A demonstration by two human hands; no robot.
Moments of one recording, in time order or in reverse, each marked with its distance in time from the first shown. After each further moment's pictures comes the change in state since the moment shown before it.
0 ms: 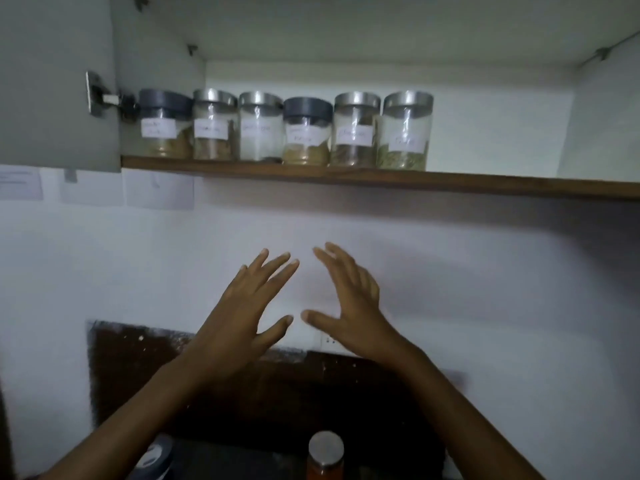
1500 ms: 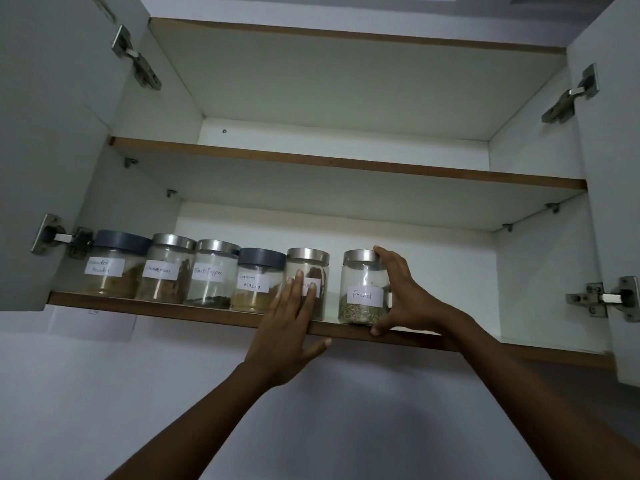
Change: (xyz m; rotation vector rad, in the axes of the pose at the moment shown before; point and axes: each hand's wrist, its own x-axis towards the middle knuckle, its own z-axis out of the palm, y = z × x) left_hand 0.230 0.012 0.026 0.311 0.196 0.009; right_hand 0.141 0.081 -0.227 -0.171 0.035 -0.020
